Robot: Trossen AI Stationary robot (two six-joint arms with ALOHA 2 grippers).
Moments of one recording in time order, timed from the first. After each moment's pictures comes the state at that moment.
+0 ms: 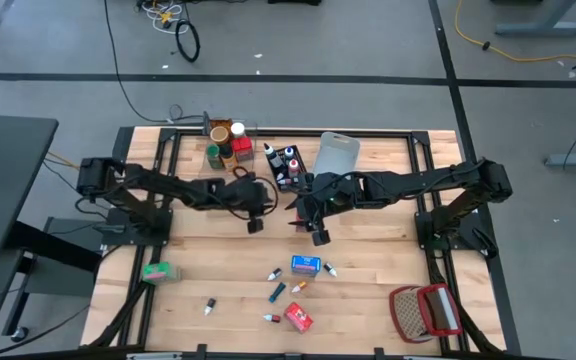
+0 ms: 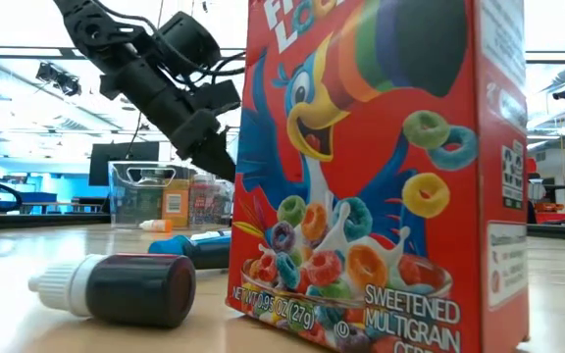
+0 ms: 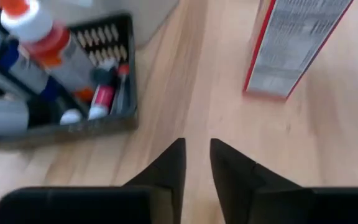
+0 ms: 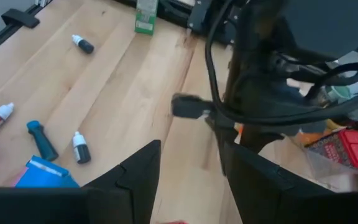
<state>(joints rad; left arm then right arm) 0.12 1.53 0.66 0.15 -0.14 0.02 0.06 1.58 1.30 -0.36 -0.02 -0.32</state>
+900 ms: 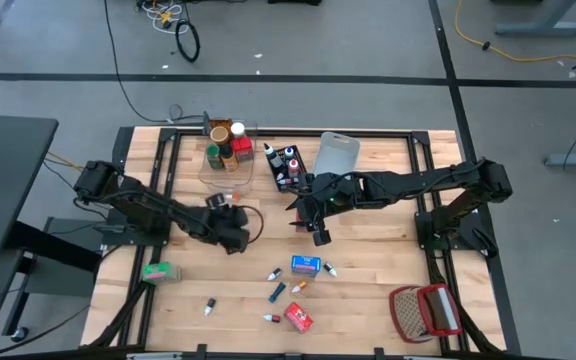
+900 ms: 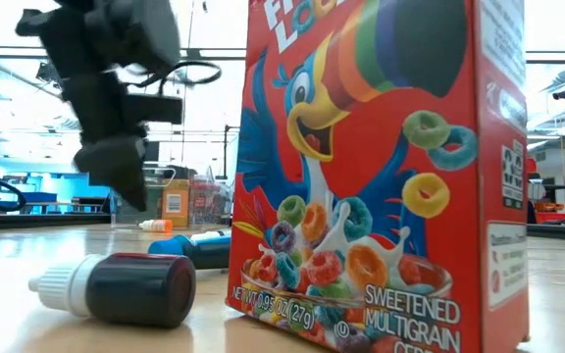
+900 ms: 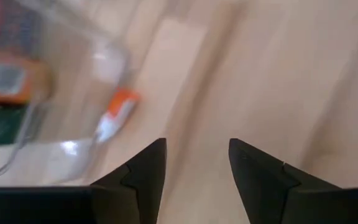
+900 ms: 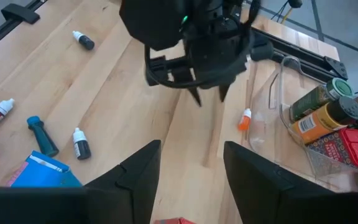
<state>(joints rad) -0.26 1.54 0.78 -0.65 -0.58 -0.58 0.06 1.58 1.30 -0.37 -0.02 -0.32</state>
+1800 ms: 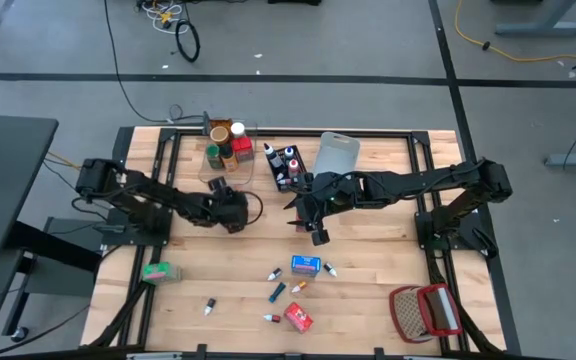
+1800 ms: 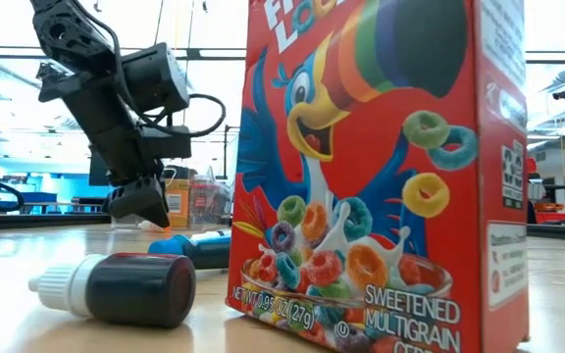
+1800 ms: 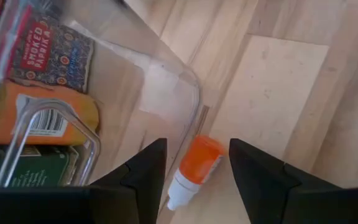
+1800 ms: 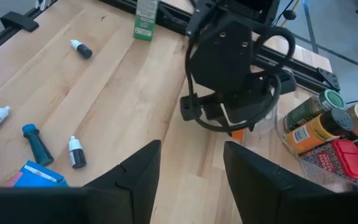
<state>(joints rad) 0.00 1.54 0.57 -0.21 -0.68 -0.20 0.06 1.58 1.30 -0.33 -0.02 -0.34</state>
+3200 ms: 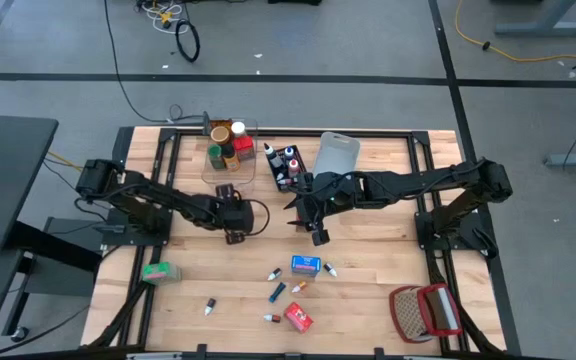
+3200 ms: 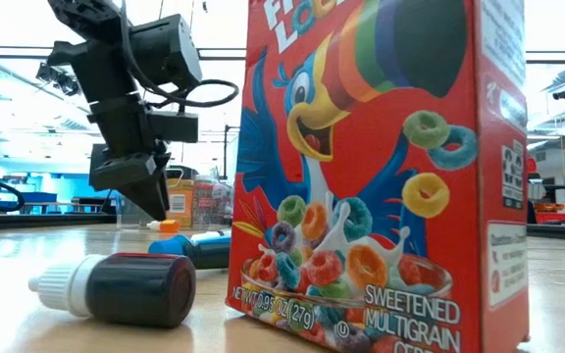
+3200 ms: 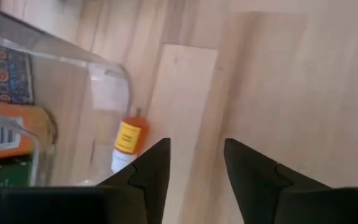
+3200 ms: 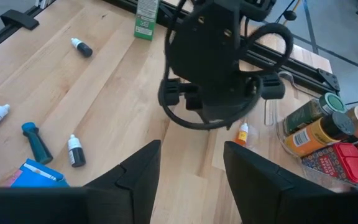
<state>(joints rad) -0.09 1.54 0.73 -0.47 -0.52 -0.20 0.06 1.58 1.30 -0.33 -0.02 -0.35</state>
